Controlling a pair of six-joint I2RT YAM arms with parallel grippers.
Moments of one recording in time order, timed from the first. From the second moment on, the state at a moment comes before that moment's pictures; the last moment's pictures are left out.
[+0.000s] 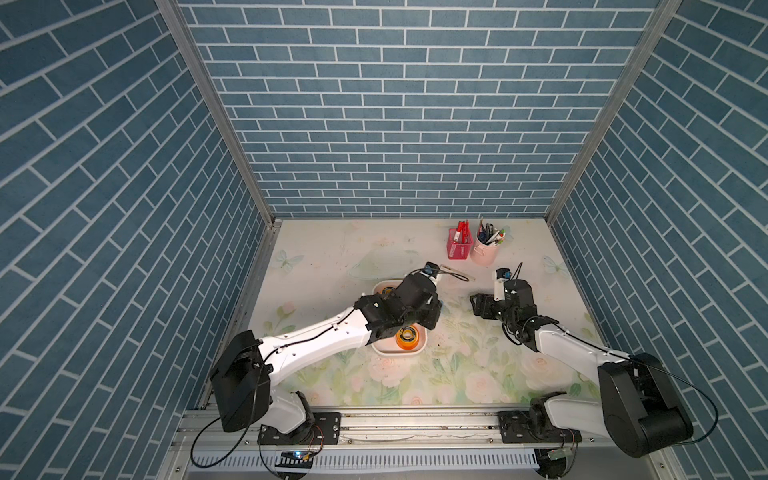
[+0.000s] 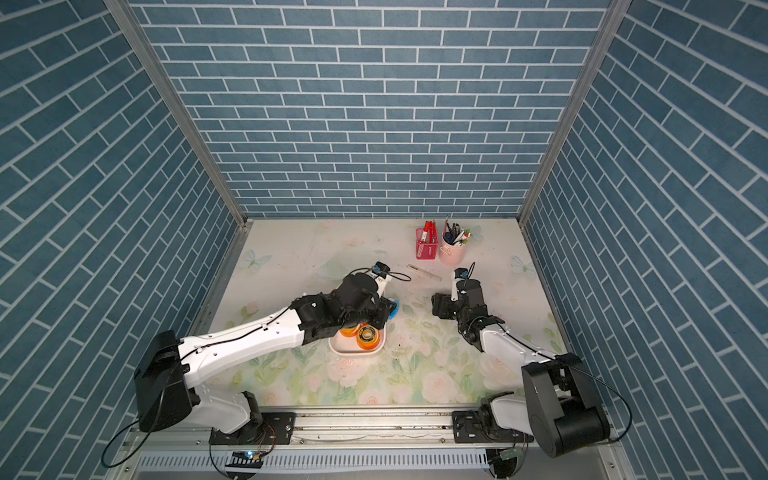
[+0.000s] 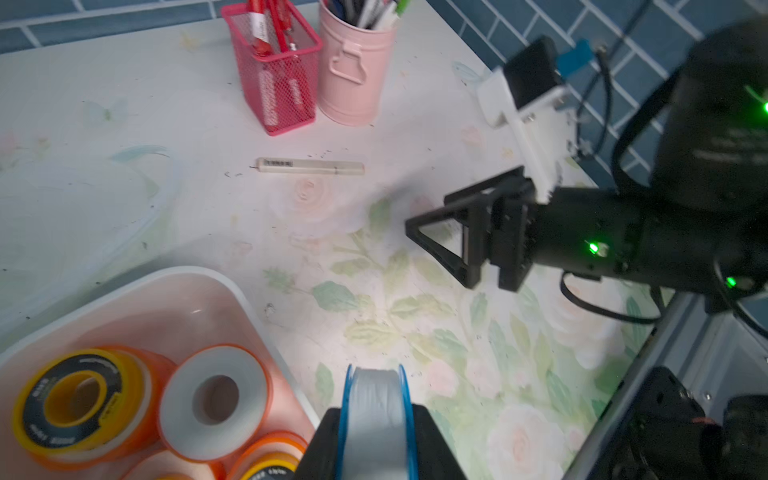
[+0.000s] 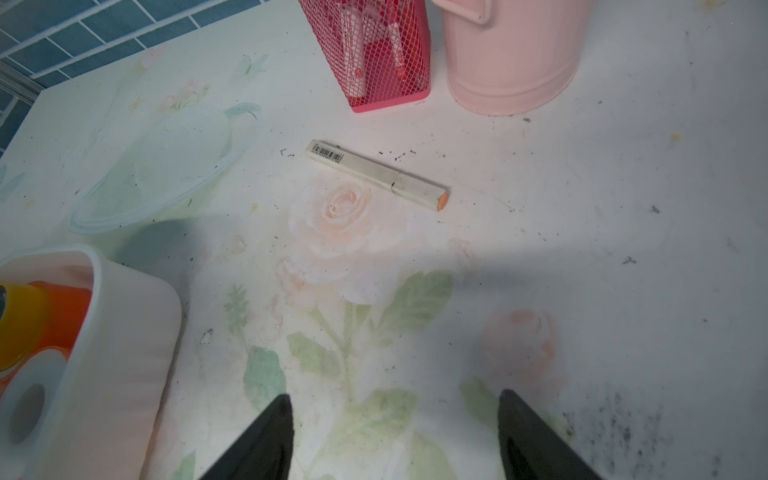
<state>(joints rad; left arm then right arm) -0.95 1.48 1.12 -0.33 -0.07 -0.42 0.32 1.28 0.50 0.09 -0.10 0.34</state>
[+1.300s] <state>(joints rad) -0.68 1.64 0.97 -0.10 0.22 -0.46 0.32 1.32 0.50 0.10 -0.11 0.34</state>
